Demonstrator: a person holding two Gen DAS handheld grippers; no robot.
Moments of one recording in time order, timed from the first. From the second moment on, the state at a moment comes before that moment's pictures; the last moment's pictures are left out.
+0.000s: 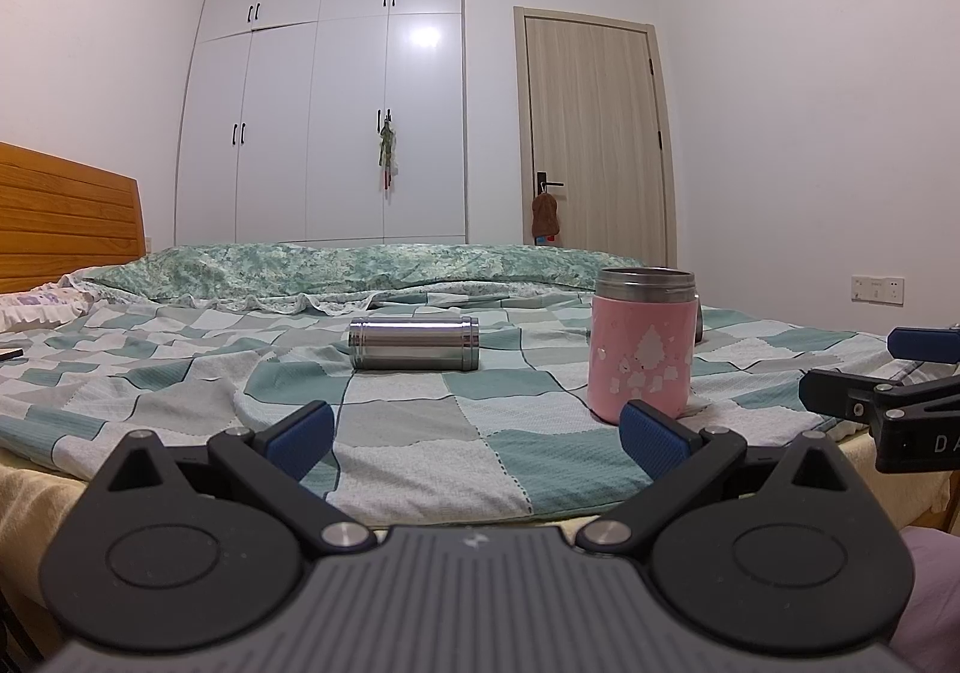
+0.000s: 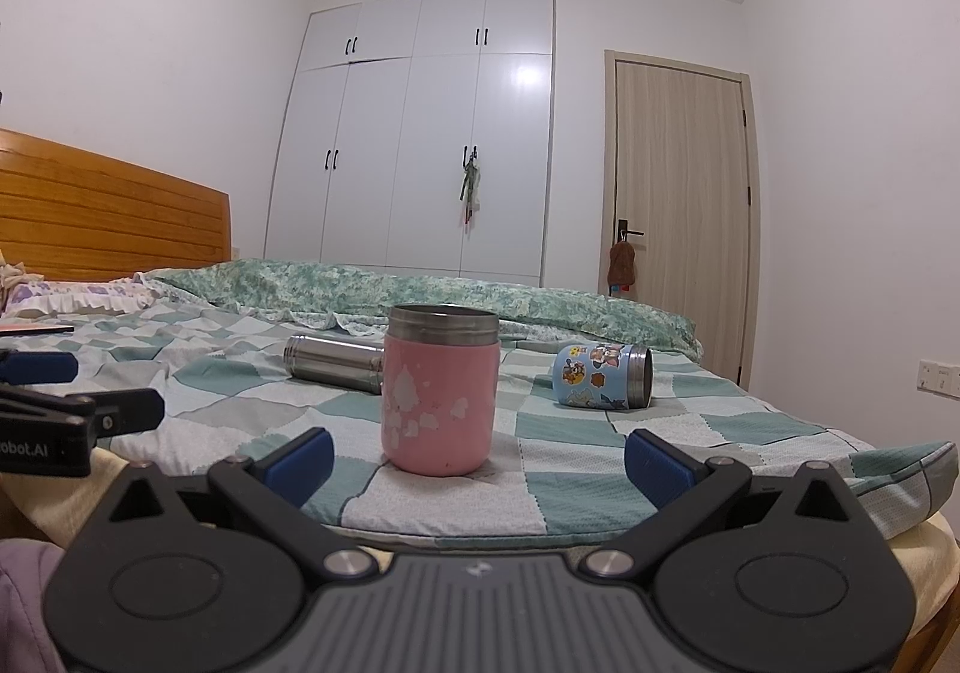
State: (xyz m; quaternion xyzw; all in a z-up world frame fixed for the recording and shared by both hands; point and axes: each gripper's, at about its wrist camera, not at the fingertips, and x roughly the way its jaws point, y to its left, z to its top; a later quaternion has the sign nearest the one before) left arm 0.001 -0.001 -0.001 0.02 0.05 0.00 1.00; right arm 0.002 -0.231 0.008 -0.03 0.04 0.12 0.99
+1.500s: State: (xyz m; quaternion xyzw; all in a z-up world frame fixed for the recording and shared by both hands) left arm 0.000 -0.002 0.002 0.02 0.05 -0.01 1.00; right arm 0.001 -0.232 0.011 -0.03 0.05 0.12 0.99
